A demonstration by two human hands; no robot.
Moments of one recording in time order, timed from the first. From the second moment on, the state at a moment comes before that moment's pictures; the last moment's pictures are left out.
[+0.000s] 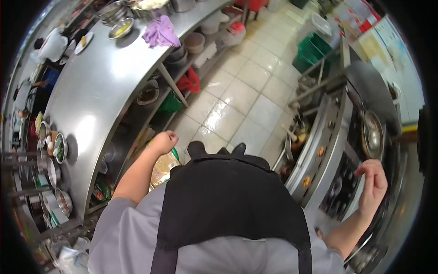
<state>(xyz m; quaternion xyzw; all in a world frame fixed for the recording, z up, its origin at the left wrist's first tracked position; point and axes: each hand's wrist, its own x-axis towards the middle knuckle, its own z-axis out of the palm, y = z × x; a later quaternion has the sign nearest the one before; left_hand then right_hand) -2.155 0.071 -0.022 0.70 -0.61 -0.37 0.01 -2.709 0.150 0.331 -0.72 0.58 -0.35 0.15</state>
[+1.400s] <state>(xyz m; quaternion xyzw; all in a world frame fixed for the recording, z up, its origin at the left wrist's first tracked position) -1.864 -0.529 0.567 0.70 -0.58 0.28 0.31 -2.551 -0.168 0.190 -0.73 0.58 -0.23 0.27</state>
